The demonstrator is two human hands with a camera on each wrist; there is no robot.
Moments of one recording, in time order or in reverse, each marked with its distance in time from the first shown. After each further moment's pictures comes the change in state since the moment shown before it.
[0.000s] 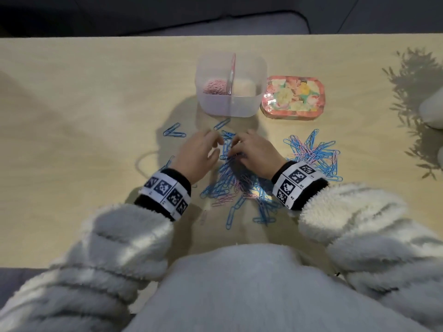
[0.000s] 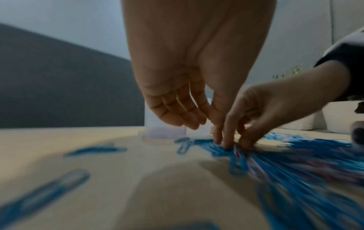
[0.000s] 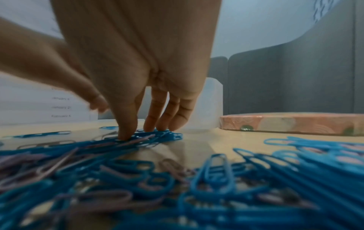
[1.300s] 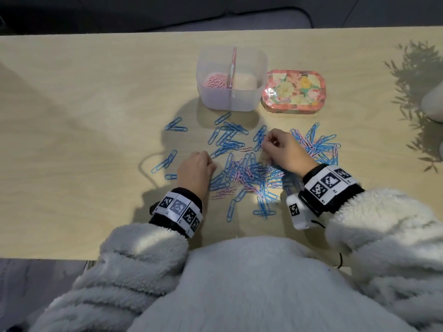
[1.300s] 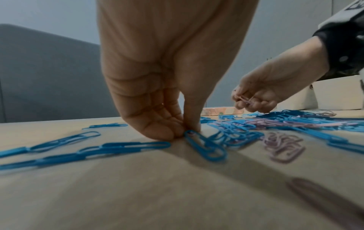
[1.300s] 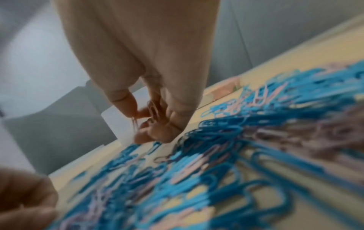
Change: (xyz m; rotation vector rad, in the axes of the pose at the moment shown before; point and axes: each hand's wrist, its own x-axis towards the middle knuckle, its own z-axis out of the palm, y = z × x) left_hand -0.036 0.007 0.032 0.044 -0.032 -0.439; right_hand -0.043 0.023 -0.008 0.735 0.193 0.411
